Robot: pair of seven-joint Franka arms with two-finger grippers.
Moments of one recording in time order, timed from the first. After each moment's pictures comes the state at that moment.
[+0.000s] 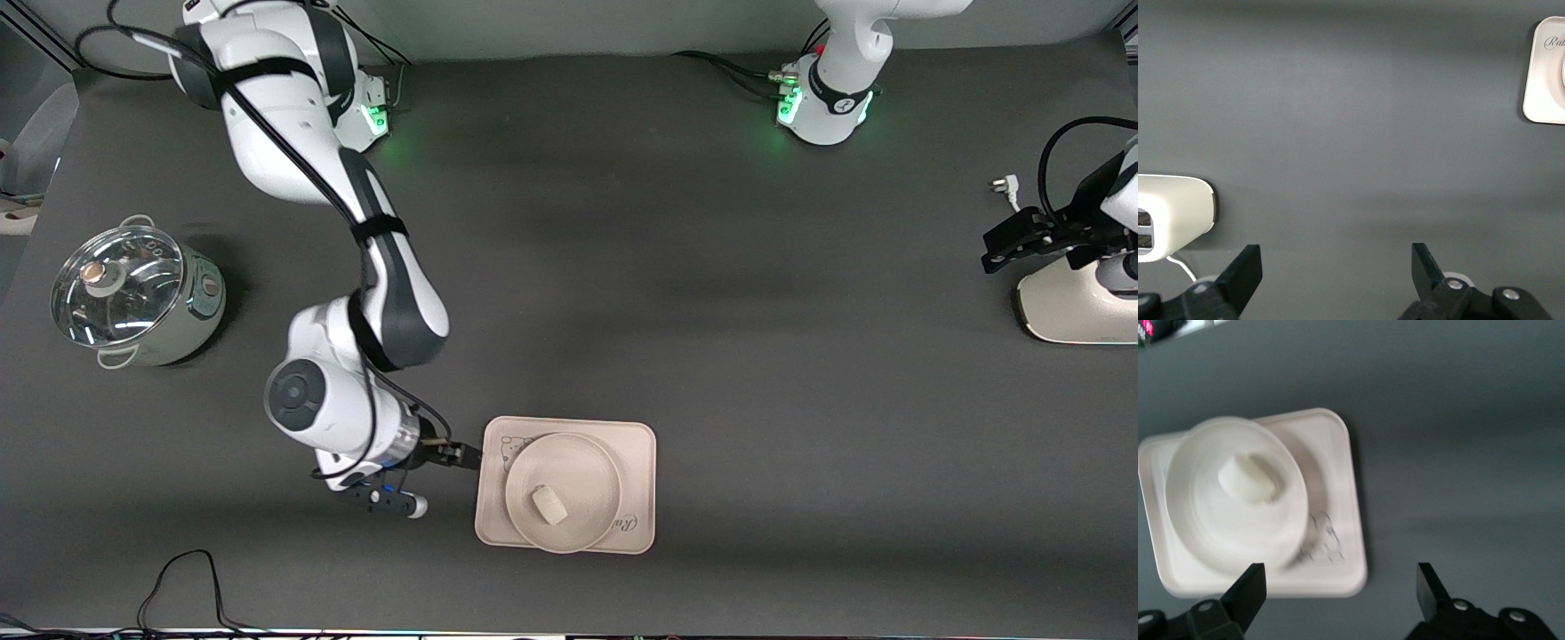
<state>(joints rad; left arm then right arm) -0.12 0.00 0.09 -1.59 0.00 1.62 -0.06 0.55 0.86 -0.33 -1.08 0.43 1.98 0.34</state>
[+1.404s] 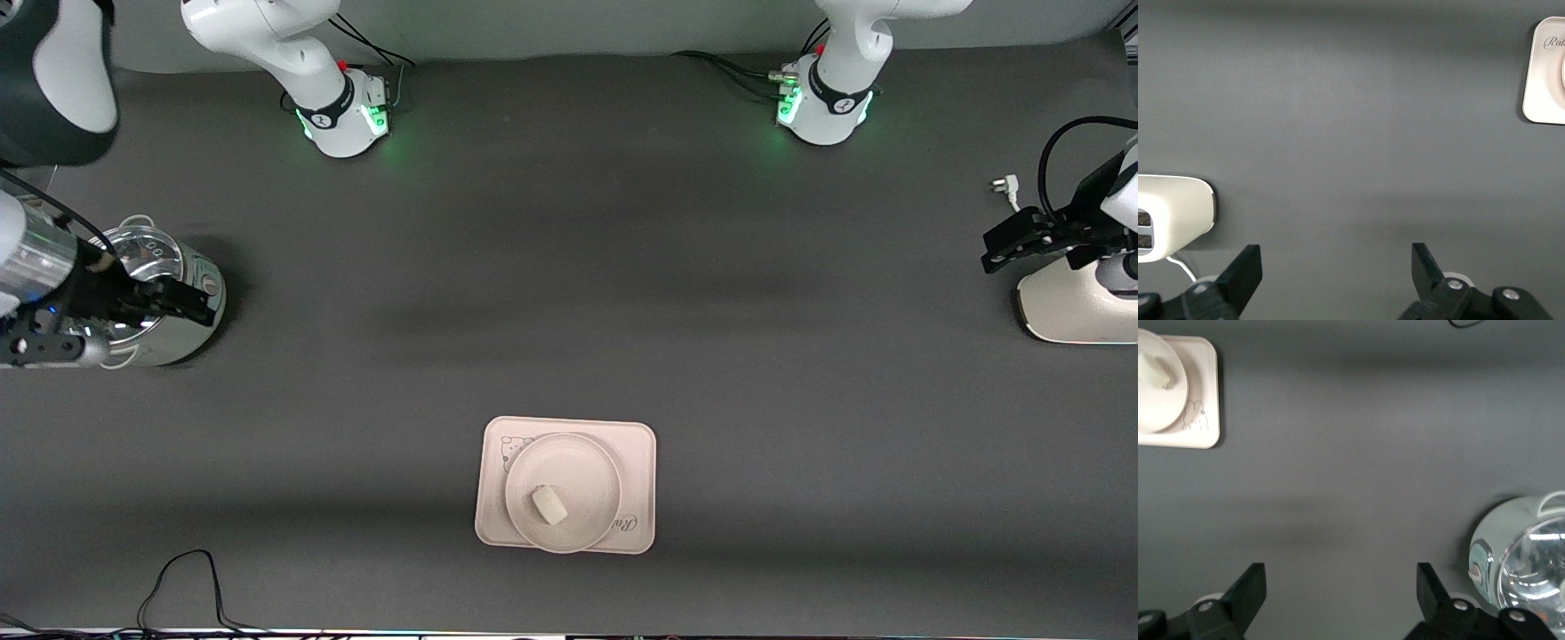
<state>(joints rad) -0.12 0.00 0.09 -1.59 0.00 1.62 -0.06 0.25 0.12 -0.24 -1.53 0.07 1.61 0.03</state>
